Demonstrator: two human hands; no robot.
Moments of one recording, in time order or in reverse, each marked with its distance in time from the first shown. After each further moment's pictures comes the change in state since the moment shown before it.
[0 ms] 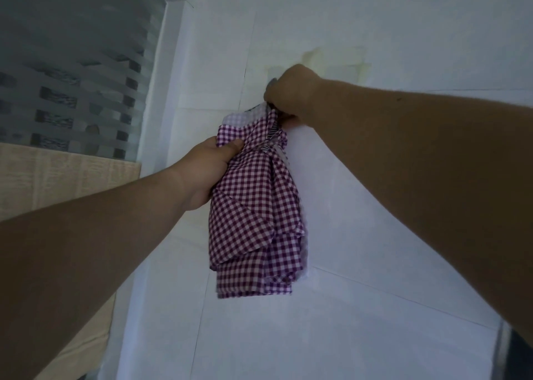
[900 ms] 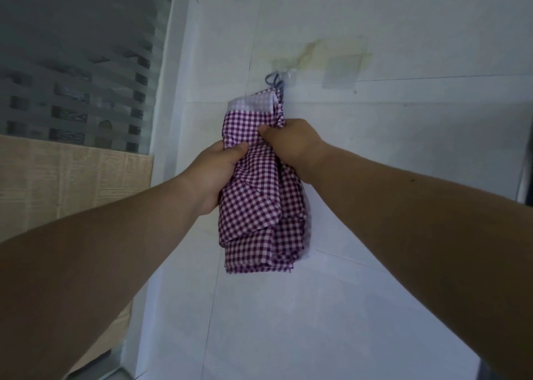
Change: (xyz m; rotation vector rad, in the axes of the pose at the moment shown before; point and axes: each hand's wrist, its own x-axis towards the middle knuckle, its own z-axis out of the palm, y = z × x) left_hand -0.032 -0.009 0.011 -0.163 0.073 -0.052; right_hand -0.069 -0.006 0.077 1.080 -0.021 0.222
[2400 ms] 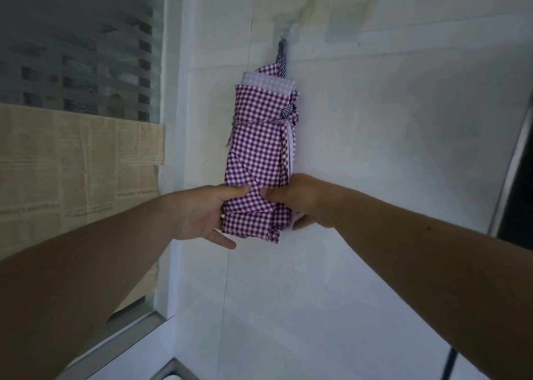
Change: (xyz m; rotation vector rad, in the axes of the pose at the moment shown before) left_hand -0.074 -0.056 -0.045 0.301 -0.299 -0.593; right_hand -0.099 0.079 0.012 -0.114 -0.454 0.455
